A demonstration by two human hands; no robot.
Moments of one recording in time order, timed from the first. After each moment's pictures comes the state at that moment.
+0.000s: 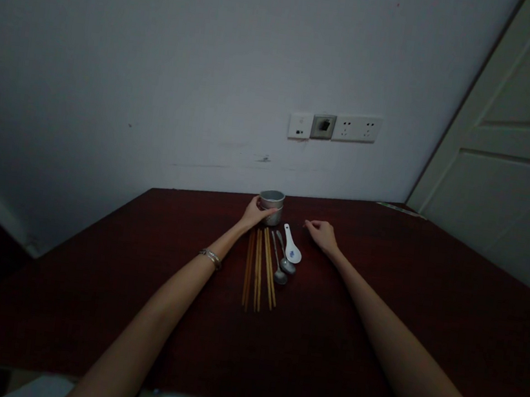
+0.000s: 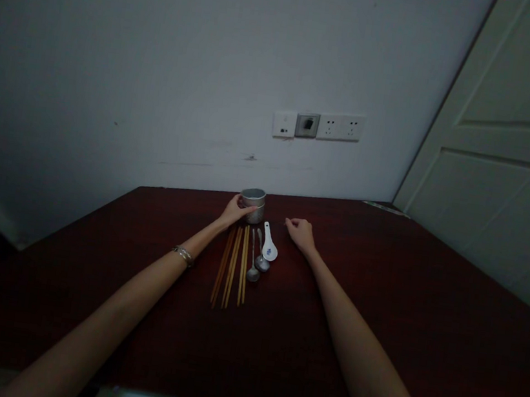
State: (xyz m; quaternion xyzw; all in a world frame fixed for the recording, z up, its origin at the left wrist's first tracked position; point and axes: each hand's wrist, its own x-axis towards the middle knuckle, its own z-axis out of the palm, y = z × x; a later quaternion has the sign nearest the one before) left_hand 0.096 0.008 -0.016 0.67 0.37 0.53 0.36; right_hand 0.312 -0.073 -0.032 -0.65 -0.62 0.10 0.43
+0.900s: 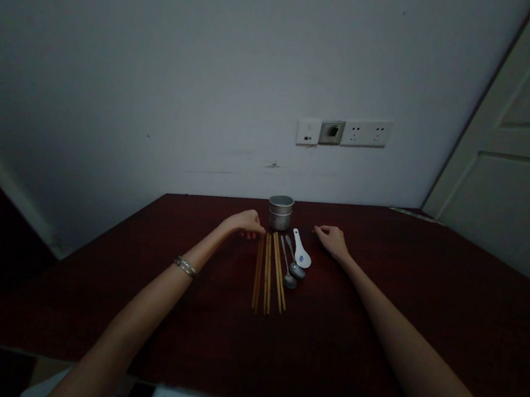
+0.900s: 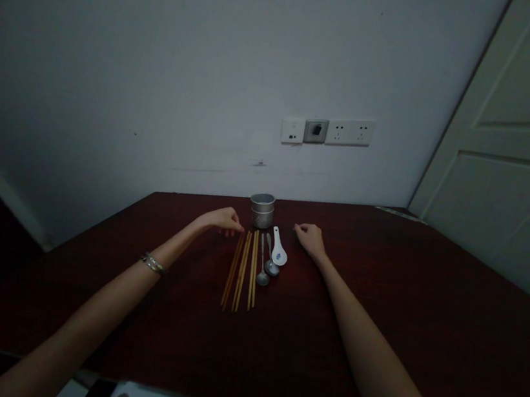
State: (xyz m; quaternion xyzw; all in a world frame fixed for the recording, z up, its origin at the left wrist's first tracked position) left_hand 0.038 -0.052 0.050 0.77 0.51 0.13 0.35; right_hand 0.314 -0.071 -0.035 -0.64 -0.64 0.10 0.42
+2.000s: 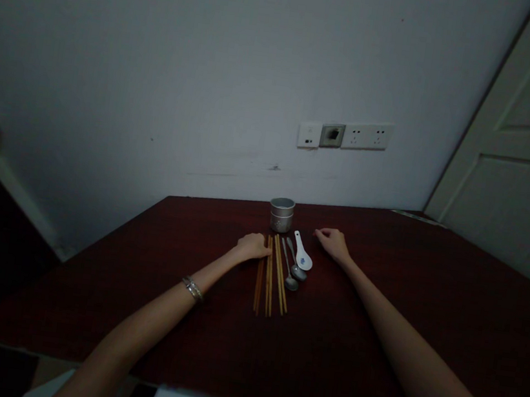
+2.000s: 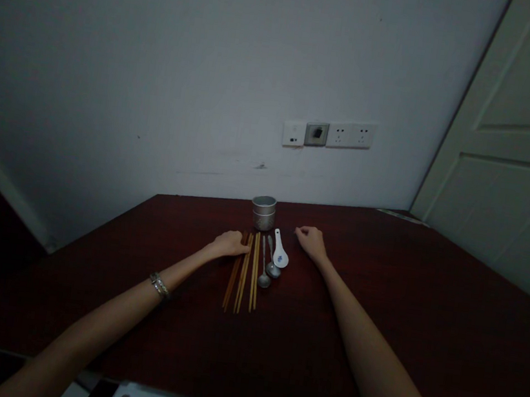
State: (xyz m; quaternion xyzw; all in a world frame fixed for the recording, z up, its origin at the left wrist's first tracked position) left_hand 0.062 -0.092 0.009 0.79 0.61 -0.01 0.06; right_hand 0.314 -0.071 -0.035 -0.64 -0.65 0.10 0.41
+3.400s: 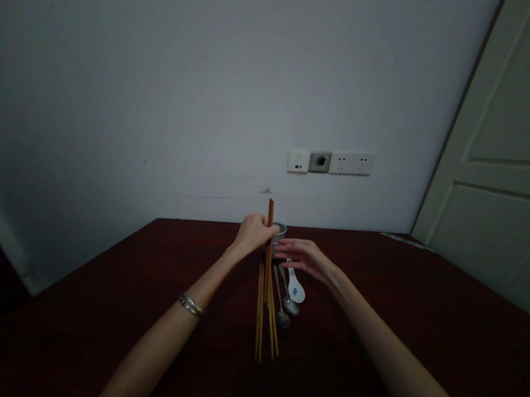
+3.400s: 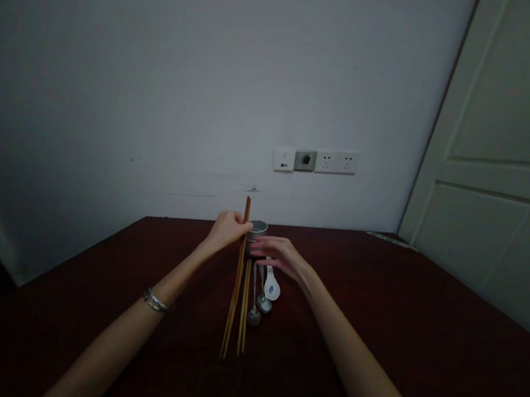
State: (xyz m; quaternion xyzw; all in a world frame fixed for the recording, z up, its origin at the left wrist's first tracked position) left_hand 0.088 -0.088 0.108 0.77 0.54 0.35 0.02; right_hand 0.256 -0.110 0.052 -0.31 -0.53 0.65 0.46
